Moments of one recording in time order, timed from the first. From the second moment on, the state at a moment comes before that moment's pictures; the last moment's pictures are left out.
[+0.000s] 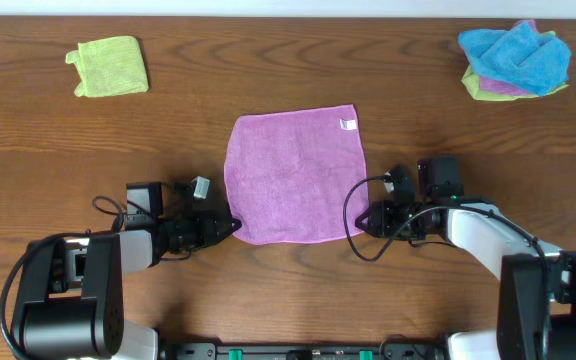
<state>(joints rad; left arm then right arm) 0.05 1.67 0.40 0.14 1.03 -0.30 0.08 1.60 0.64 -0.38 -0.59 0.18</state>
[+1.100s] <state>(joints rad) 0.05 1.67 0.53 0.14 1.07 -0.44 0.07 1.63 0.85 -0.56 -0.53 0.21</state>
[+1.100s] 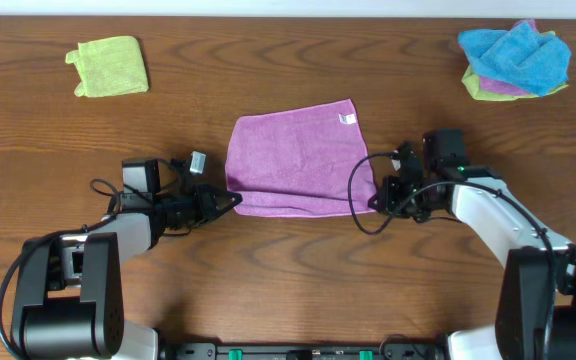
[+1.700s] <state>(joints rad) 0.05 1.67 0.63 0.16 1.07 -0.49 0.09 1.63 0.98 -0.59 -0.59 0.22</state>
